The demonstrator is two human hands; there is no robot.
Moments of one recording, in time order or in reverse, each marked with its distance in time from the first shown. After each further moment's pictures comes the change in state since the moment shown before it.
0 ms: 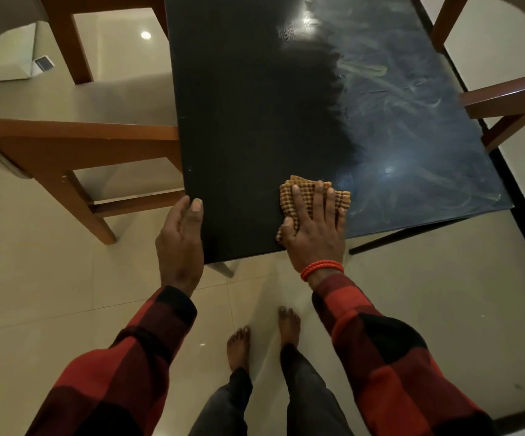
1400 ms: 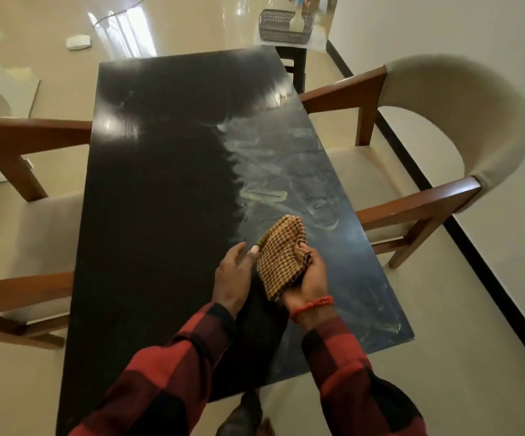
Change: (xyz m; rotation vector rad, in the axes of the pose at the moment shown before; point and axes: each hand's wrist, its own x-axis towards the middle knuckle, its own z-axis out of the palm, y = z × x) left_hand 0.087 0.147 0.317 0.099 -0.277 -0.081; right_hand 0.203 0.149 -0.151 2.395 -0.266 0.743
